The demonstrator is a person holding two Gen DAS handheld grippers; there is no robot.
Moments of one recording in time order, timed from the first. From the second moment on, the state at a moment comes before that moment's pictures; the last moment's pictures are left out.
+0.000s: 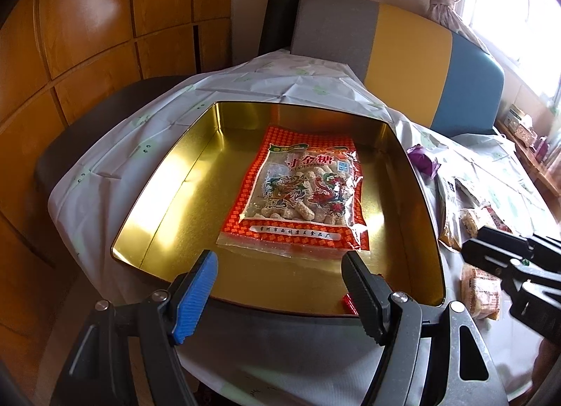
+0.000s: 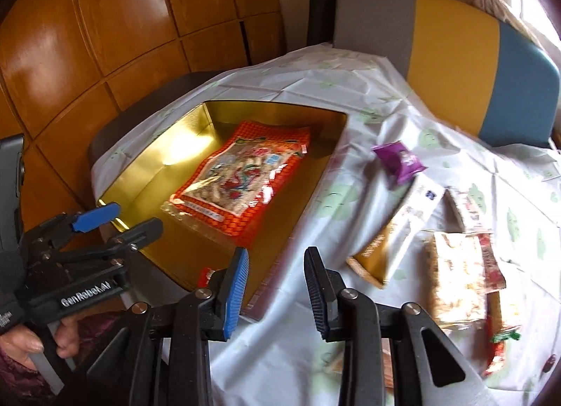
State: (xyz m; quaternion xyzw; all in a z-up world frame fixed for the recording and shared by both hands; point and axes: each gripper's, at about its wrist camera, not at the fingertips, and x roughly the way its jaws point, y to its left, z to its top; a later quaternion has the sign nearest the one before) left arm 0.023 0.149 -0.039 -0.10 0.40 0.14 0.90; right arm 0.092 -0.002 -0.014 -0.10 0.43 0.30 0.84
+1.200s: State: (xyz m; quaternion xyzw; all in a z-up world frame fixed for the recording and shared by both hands) left arm 0.036 0.088 -0.031 -0.02 0.42 0.08 0.90; right arm 0.171 -0.235 -0.028 -0.05 0.47 0.05 0.88
